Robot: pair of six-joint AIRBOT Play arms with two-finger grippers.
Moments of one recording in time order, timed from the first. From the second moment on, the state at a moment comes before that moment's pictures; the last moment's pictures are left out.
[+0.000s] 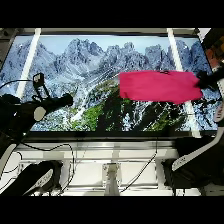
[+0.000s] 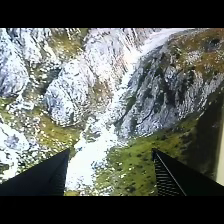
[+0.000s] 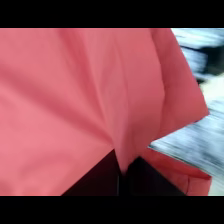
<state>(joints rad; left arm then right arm) -0.23 -0.90 0.70 1.55 -0.66 -2.03 -0.64 -1.98 2.04 -1.39 1.62 1.70</state>
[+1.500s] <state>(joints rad) -0.29 -0.82 0.70 1.58 -1.12 -1.88 -0.43 -1.80 1.98 -1.24 1.84 1.61</state>
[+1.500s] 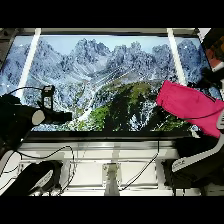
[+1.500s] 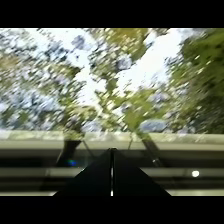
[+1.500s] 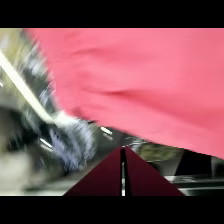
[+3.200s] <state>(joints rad) -0.29 -0.67 0.71 1.60 -1.36 -1.87 0.15 -1.83 2.00 -1.29 1.75 1.58</state>
